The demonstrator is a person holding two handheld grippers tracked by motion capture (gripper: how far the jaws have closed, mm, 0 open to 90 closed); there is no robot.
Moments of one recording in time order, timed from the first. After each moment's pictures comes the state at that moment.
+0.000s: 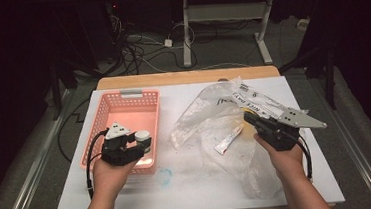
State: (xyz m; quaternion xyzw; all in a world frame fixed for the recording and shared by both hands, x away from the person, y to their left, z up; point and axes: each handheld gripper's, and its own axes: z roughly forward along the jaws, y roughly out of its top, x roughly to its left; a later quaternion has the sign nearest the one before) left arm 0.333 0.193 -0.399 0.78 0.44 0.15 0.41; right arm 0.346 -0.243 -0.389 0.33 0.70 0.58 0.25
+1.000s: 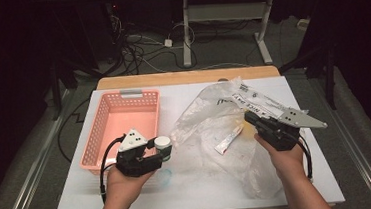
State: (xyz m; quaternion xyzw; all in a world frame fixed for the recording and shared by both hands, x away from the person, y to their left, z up) left arm 0.300 0.148 -0.383 0.80 0.37 0.13 0.46; right arm 0.346 -0.245 -0.390 0.33 0.70 0.58 0.25
